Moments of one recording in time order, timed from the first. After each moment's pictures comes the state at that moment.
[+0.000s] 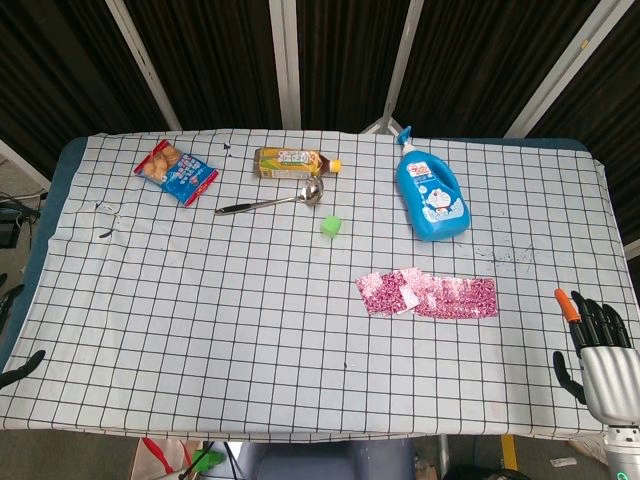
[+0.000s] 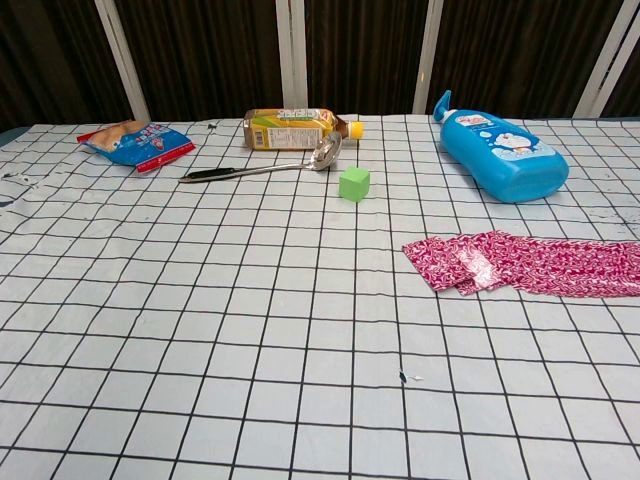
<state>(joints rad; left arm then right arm) 0.00 -1.07 -0.05 -1.66 1.53 1.62 0.05 0.01 -1.10 0.04 -1.64 -1.59 1.58 -0.12</state>
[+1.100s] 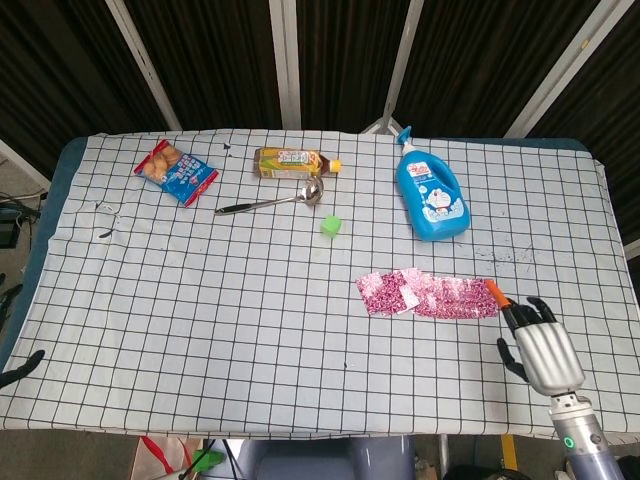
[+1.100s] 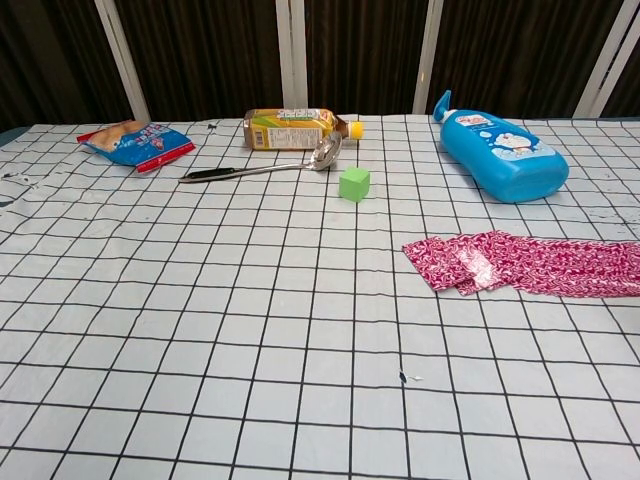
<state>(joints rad) 0.01 -1.07 -0.05 -1.67 1.52 1.62 0.06 0.16 -1.19 0.07 -1.66 -1.60 1.37 -0.21</state>
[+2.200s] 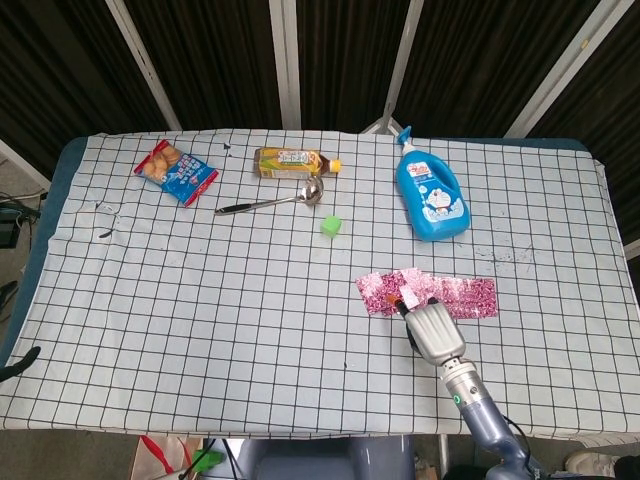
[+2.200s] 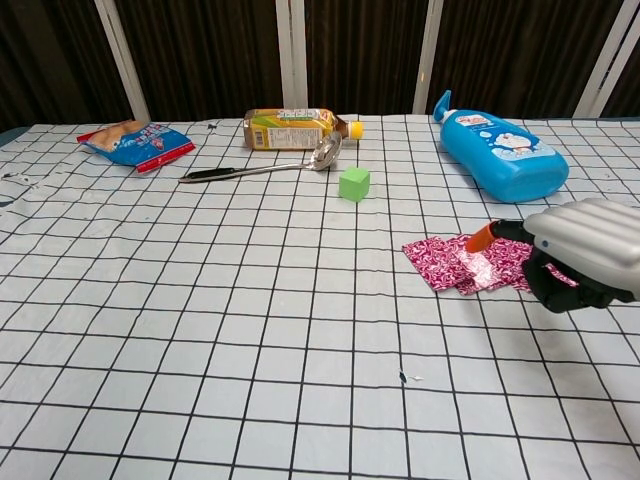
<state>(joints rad) 0.00 -1.07 -0.06 -1.67 1.49 1.60 0.05 0.40 -1.52 0.14 -1.63 -1.32 1.07 -0.62</state>
